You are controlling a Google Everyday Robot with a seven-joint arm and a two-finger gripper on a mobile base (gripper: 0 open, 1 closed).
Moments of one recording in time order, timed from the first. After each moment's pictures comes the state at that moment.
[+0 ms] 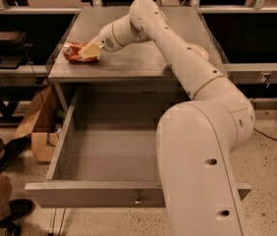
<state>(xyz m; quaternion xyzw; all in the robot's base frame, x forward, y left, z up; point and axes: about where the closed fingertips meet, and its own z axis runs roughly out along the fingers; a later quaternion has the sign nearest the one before) 0.820 0.163 0.857 -0.51 0.70 0.28 0.42</state>
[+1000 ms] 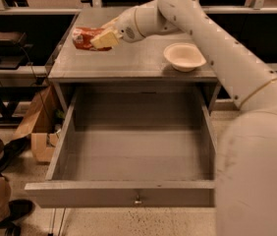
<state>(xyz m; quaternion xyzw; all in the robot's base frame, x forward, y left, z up) 0.767 0.112 0.933 -0.53 0.65 0.26 0.48</state>
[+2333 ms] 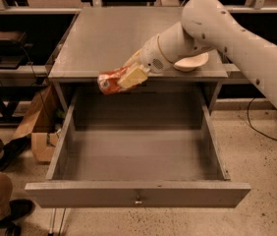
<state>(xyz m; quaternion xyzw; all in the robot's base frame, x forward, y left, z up) 0.658 0.024 0.868 -0.60 0.68 0.20 0.37</state>
